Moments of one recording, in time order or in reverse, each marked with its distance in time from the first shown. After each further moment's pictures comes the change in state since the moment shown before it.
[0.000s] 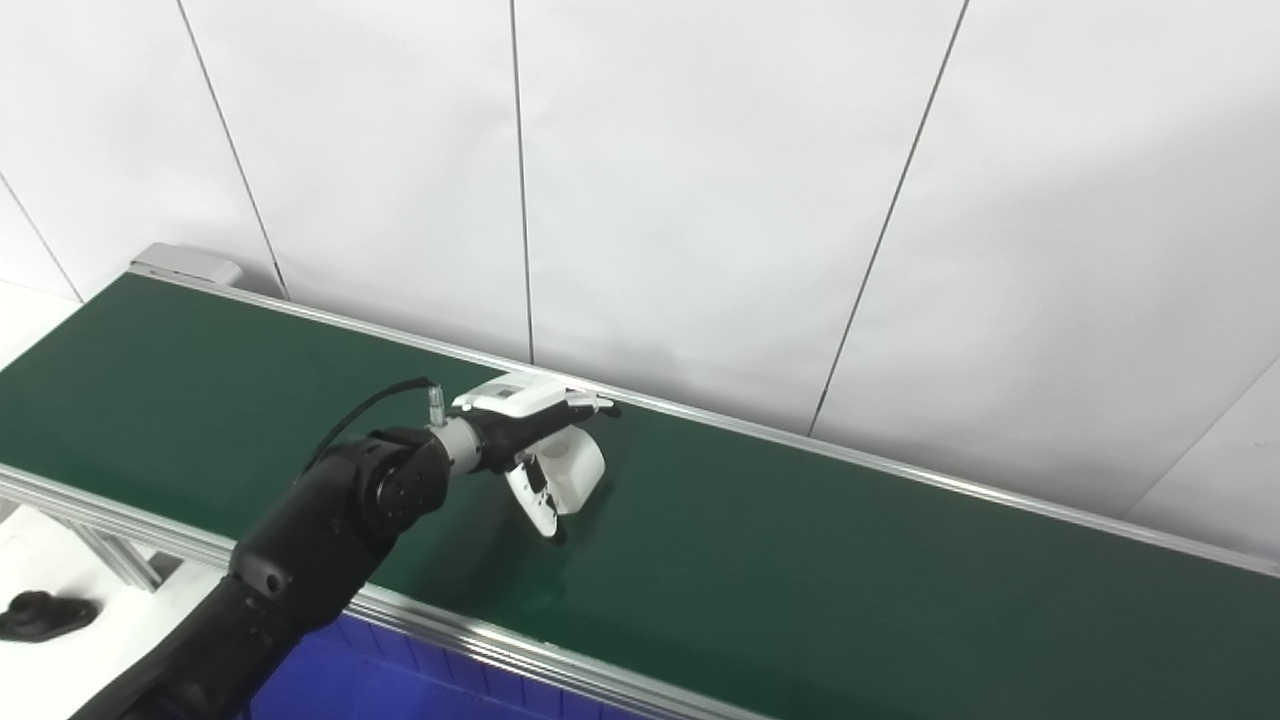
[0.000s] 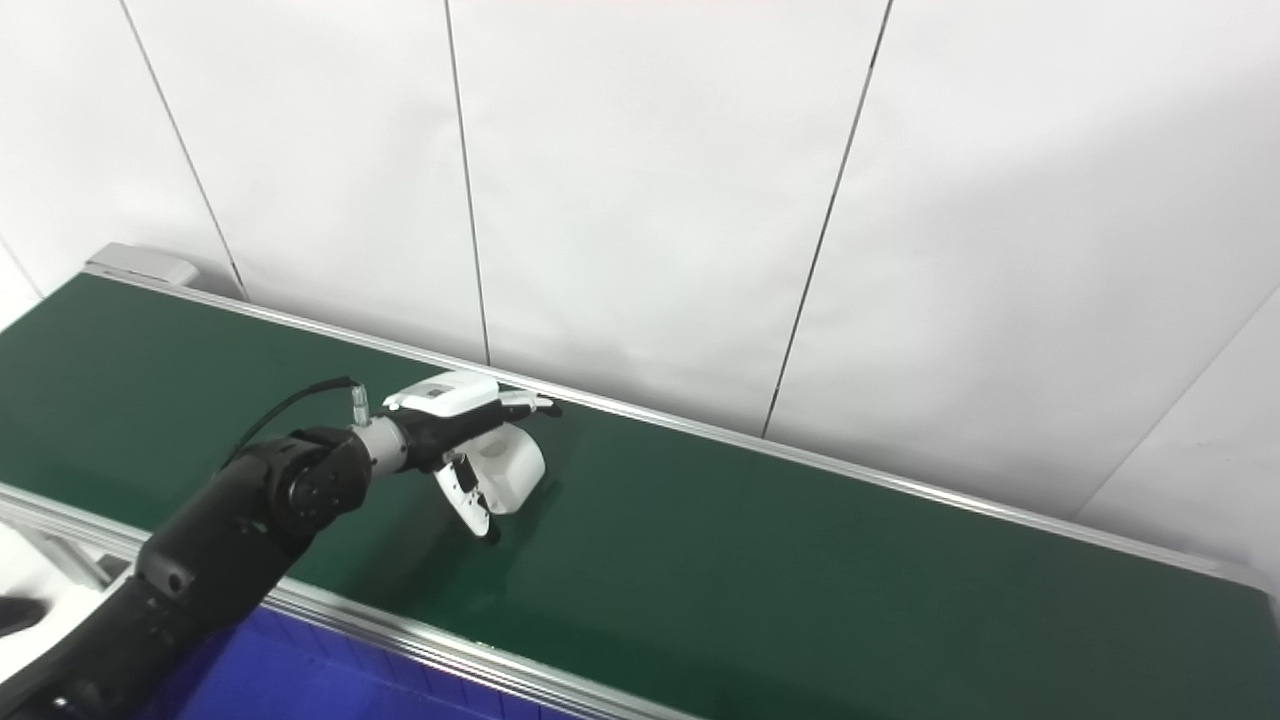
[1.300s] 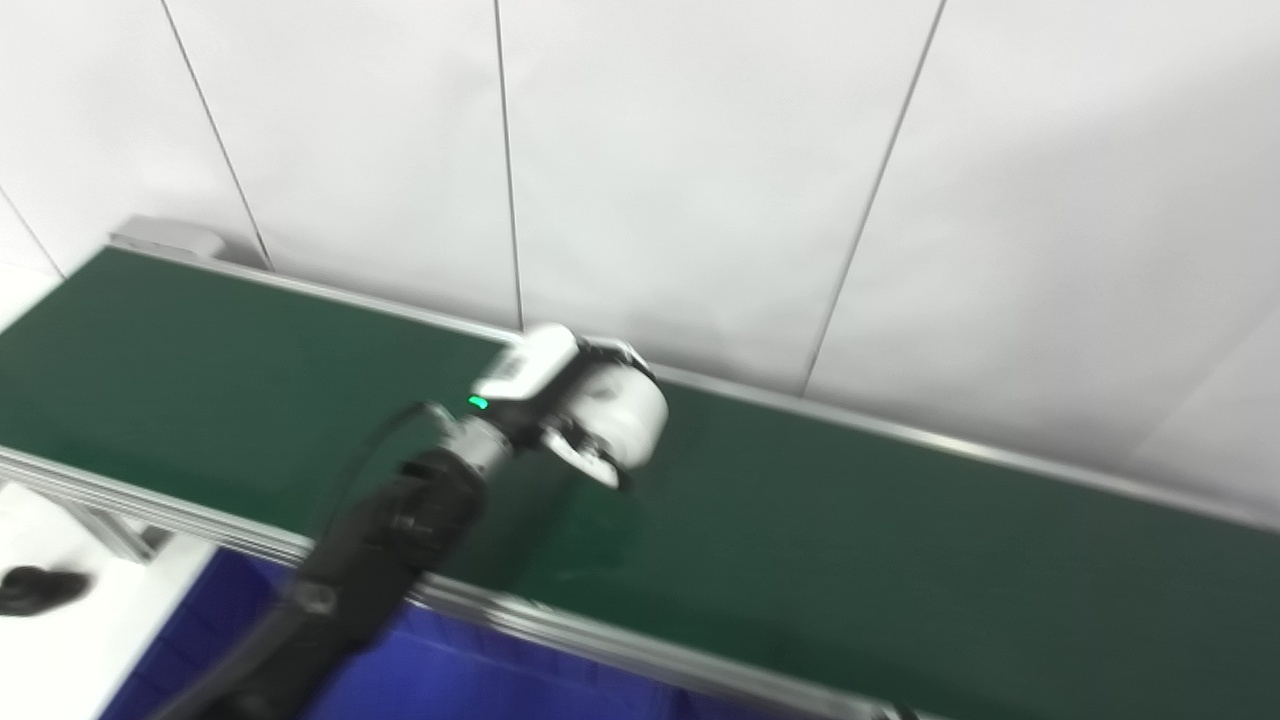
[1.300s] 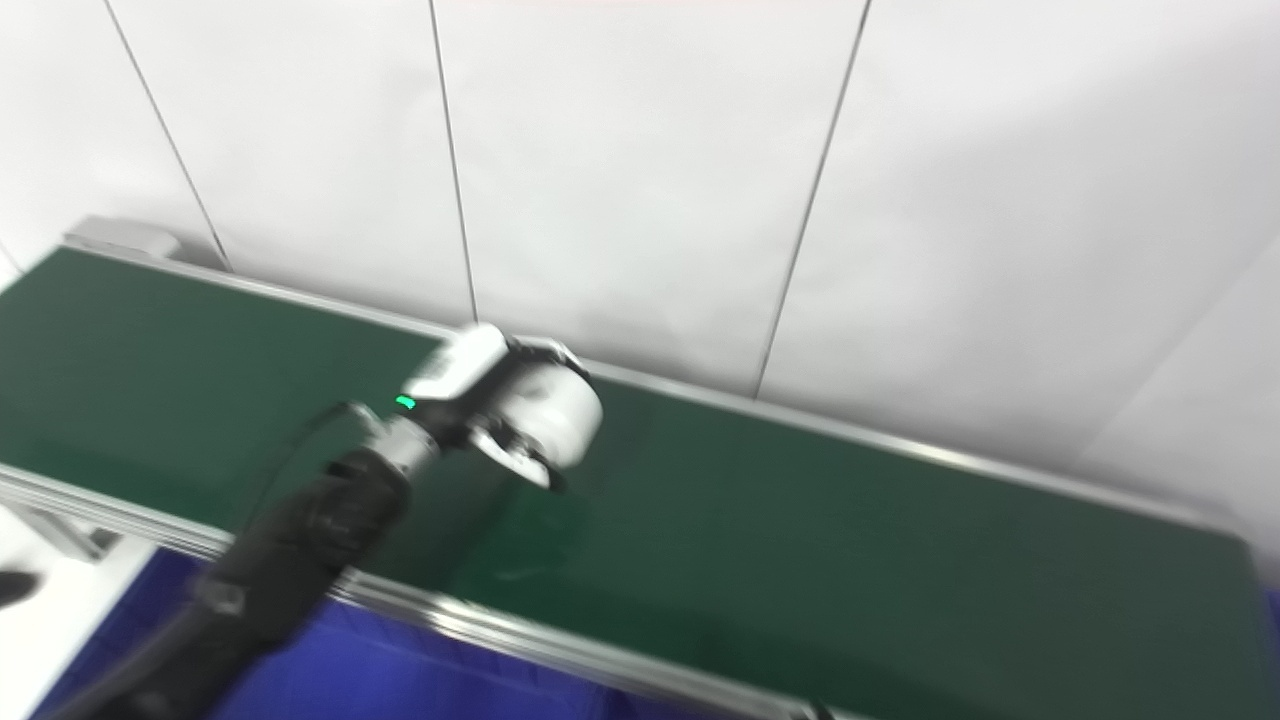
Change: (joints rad) left arm 0.112 -0.109 0.077 0.027 -0.241 -0.307 0.481; right arm 0.059 0.048 -0.052 -0.084 -0.016 0.000 0.065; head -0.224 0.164
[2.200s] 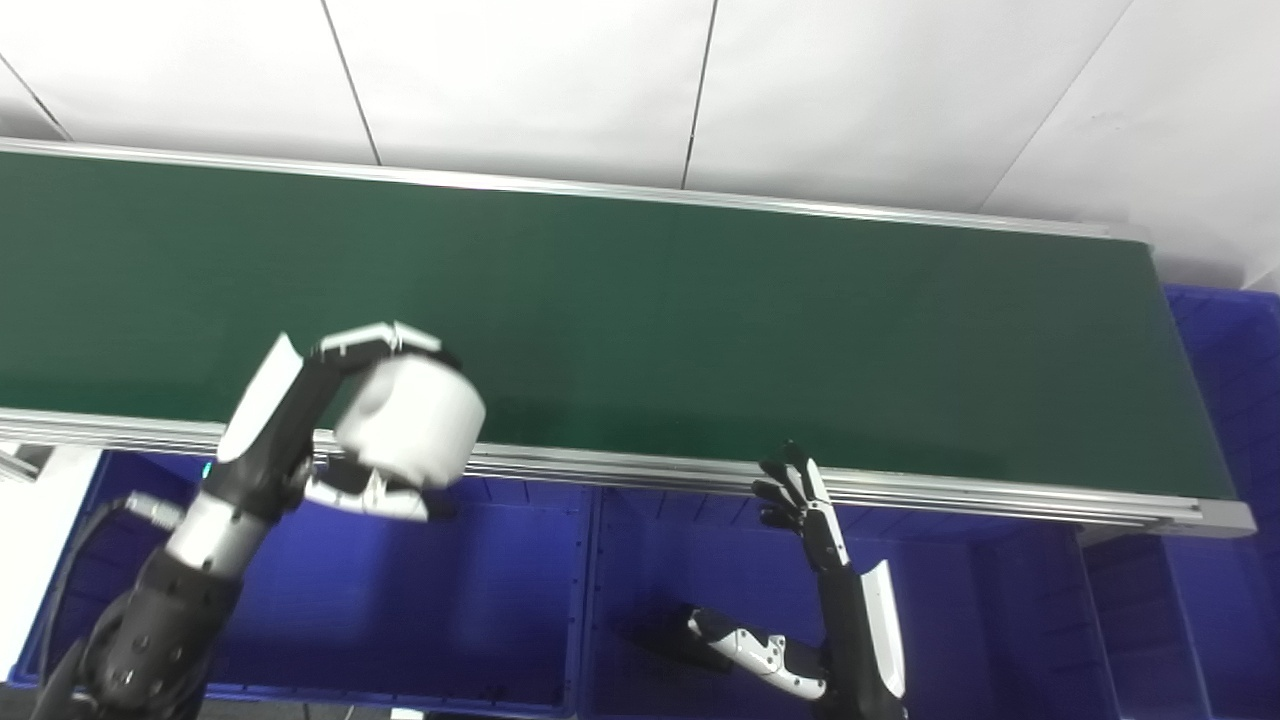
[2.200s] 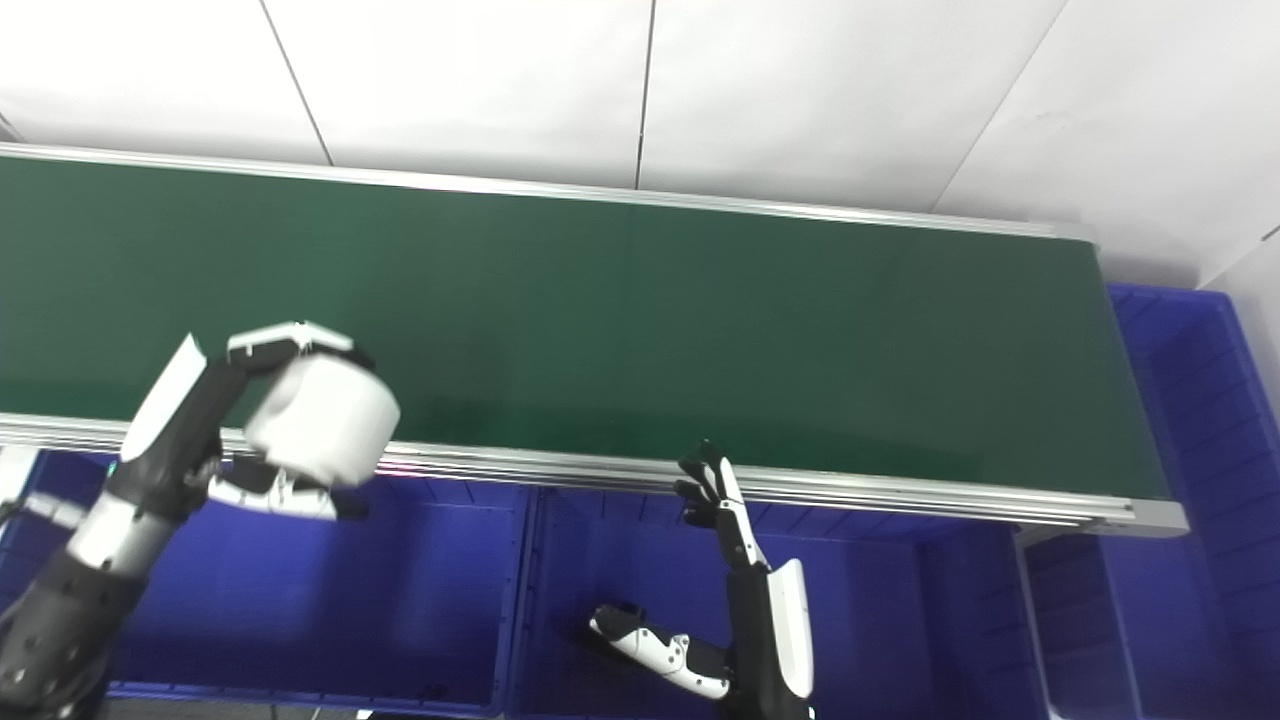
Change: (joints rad) left arm 0.540 0.037 0.094 -0.446 -0.250 -0.133 -0.150; right arm 0.104 0.137 -0.161 -0.168 -0.059 -0.001 0.252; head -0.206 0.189
